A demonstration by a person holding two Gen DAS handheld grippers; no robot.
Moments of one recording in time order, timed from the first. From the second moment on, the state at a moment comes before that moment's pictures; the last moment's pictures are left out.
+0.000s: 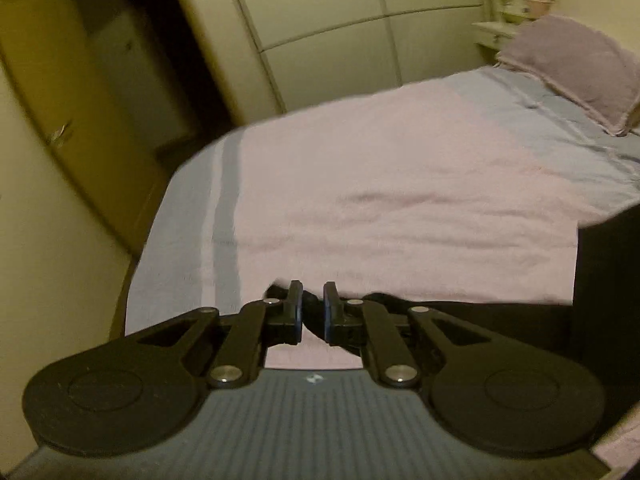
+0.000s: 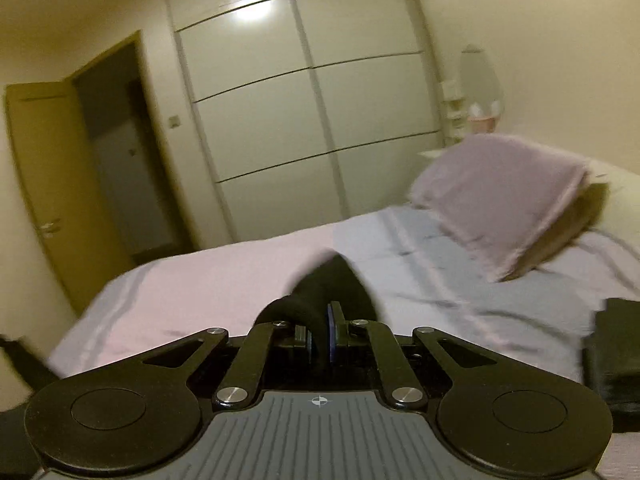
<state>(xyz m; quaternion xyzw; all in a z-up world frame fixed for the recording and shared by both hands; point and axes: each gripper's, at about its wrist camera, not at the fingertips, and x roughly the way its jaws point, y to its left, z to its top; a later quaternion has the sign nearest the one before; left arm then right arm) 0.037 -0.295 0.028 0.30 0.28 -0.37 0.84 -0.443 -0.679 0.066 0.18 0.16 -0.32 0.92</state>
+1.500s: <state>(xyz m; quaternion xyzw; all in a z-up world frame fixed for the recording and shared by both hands) -0.051 -0.664 -0.280 0.24 0.54 -0.60 0.54 -0.365 -0.821 -0.242 0.09 0.60 -0.19 0.78</state>
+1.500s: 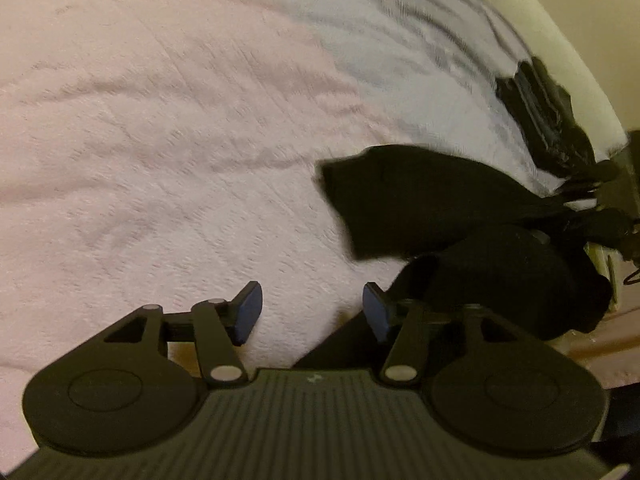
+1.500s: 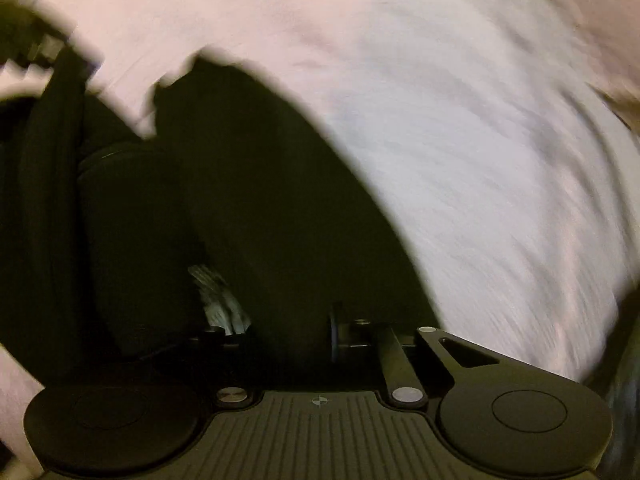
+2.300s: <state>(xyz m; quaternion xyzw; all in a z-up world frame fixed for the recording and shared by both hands) -0.229 -0.550 -0.243 0.37 0.50 -0.66 0.42 -0.479 -0.771 -0.167 0.23 0.42 -0.35 0.80</state>
